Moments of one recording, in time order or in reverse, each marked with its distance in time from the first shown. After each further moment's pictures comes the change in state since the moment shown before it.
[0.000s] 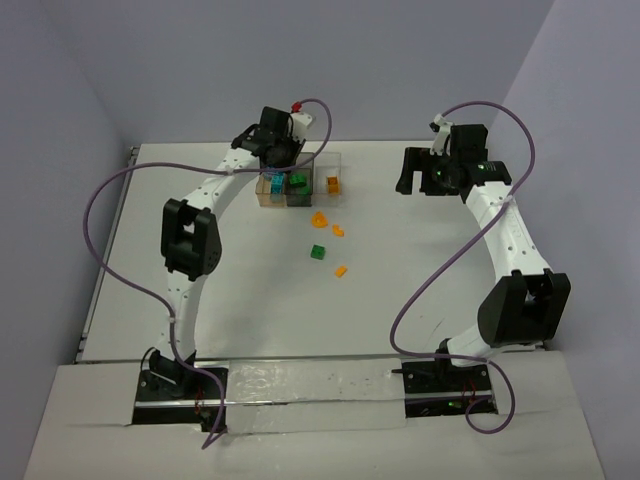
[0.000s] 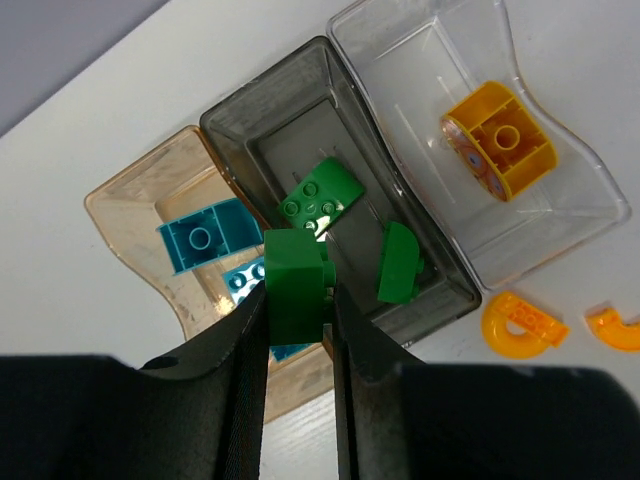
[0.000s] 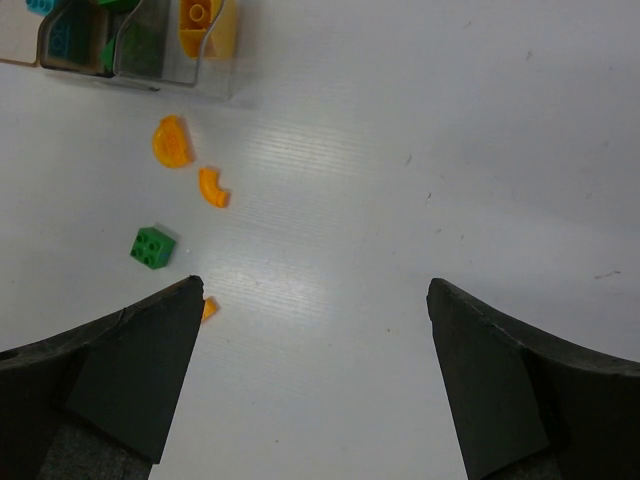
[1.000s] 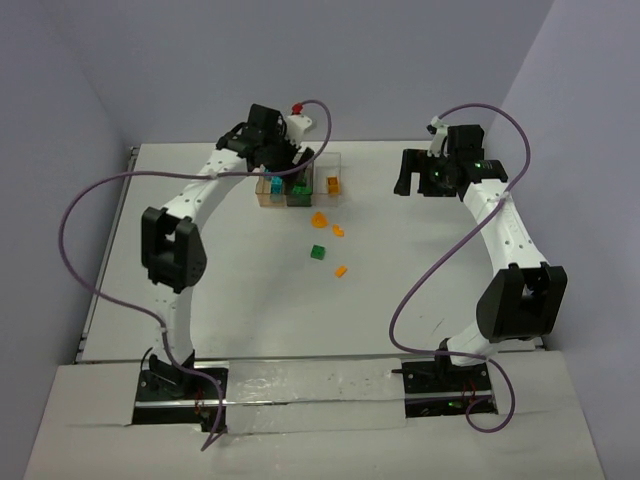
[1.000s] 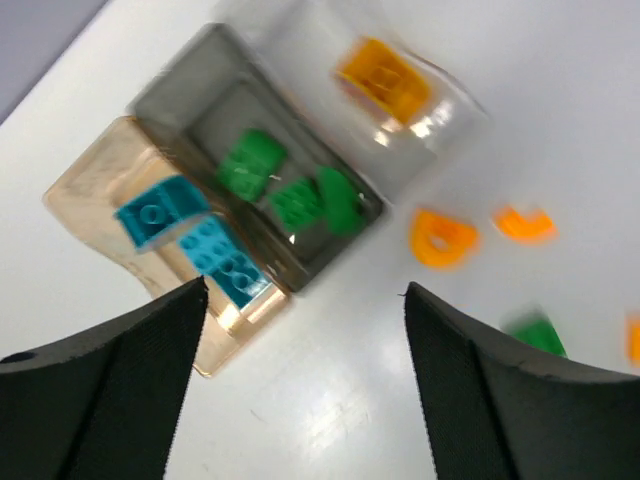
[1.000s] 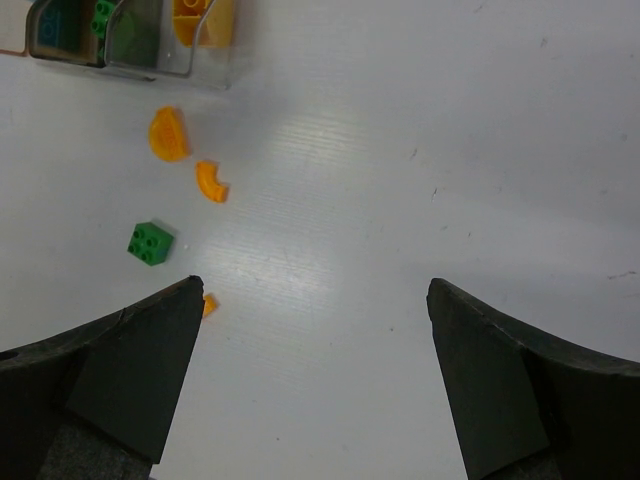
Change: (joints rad) left arm -0.001 -0.223 -0.190 -0.066 0.234 0.139; right arm 0.000 0.032 0.000 -0.003 -0.014 0.000
